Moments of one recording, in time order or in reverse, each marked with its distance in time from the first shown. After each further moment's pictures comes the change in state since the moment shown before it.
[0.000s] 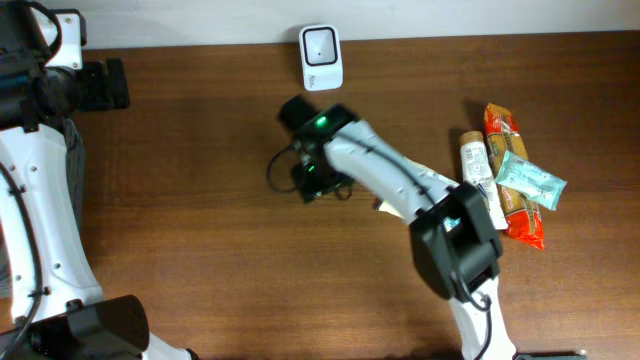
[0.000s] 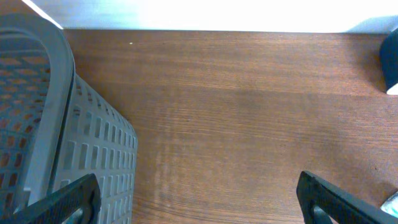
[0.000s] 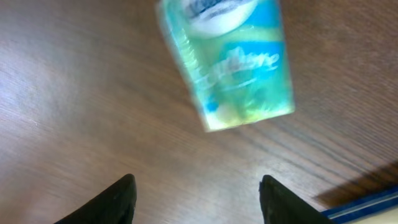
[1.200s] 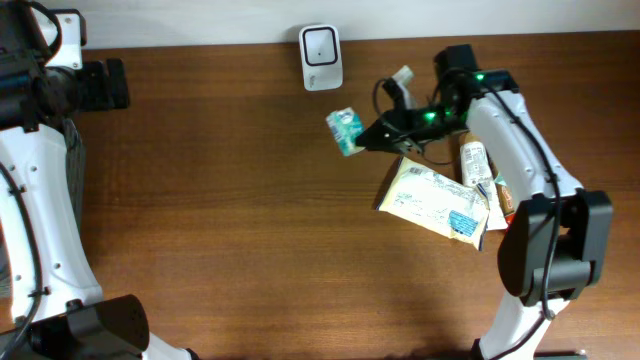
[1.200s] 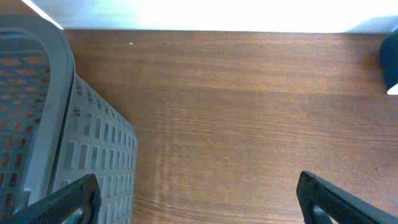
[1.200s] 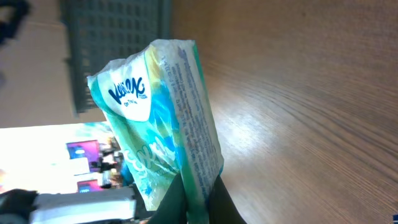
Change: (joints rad) left arm 0.000 0.000 0.000 0.000 0.000 0.000; right arm -0.505 -0.225 -0.201 0.071 -1.005 -0.175
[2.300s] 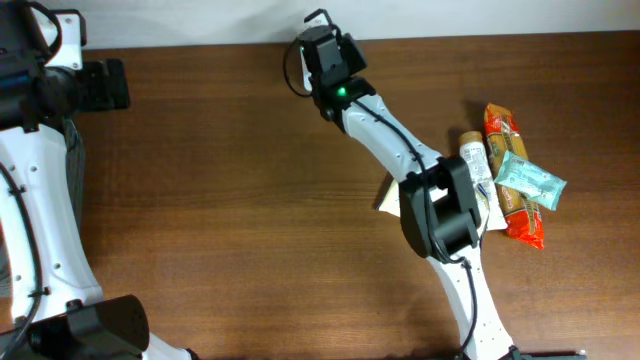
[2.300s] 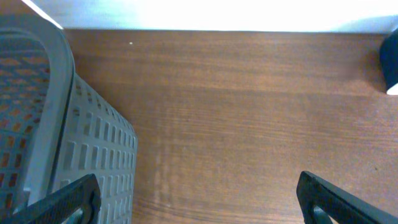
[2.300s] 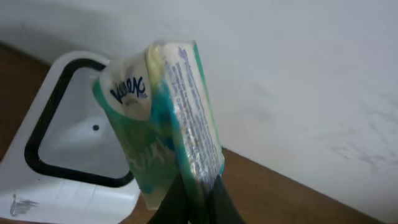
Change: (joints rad) left arm 0.000 0.000 0.000 -0.001 0.000 0.000; right arm 0.383 0.505 0.476 0.892 1.717 -0.407
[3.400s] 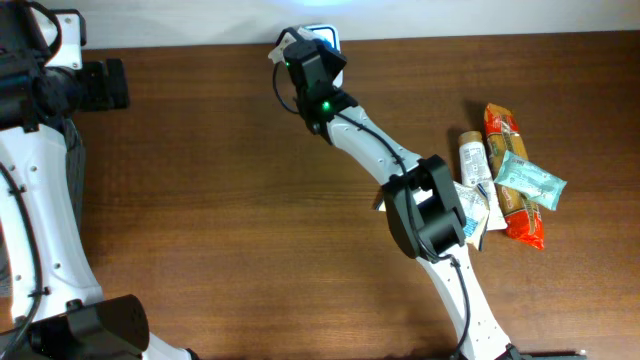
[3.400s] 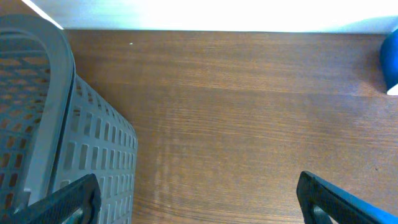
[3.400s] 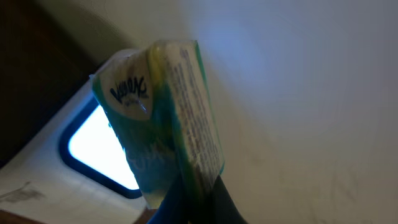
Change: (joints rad) left arm 0.000 0.000 0.000 0.001 0.000 0.000; right arm 0.041 0.060 -0.001 0.167 0.040 -0.419
